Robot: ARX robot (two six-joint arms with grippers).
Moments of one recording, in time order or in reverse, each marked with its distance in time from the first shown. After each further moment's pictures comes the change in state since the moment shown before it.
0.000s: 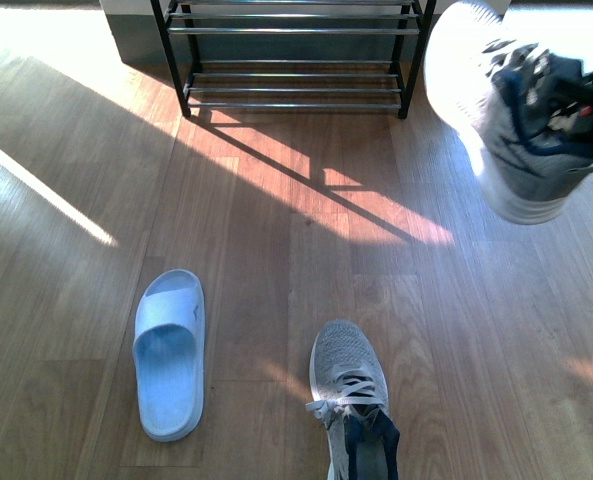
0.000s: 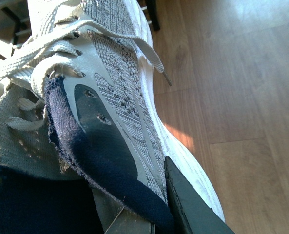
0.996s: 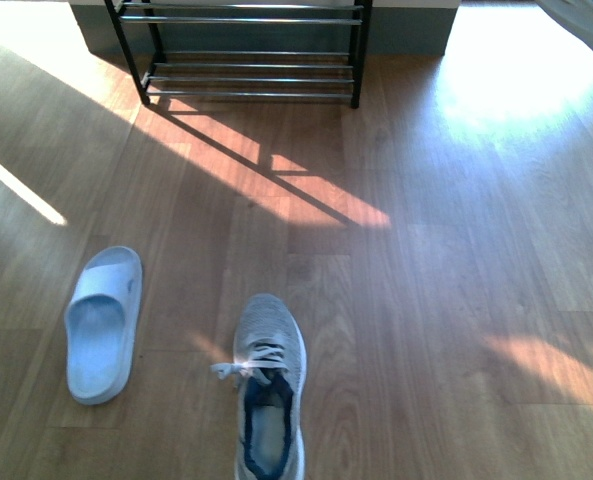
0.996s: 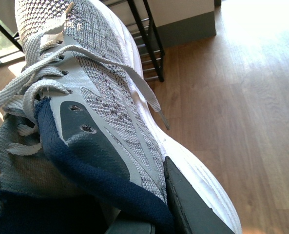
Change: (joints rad) left arm 0.000 0.000 0.000 0.000 -0.001 0.000; right arm -0.112 -0.910 -0.441 -0.232 -0.190 -0.006
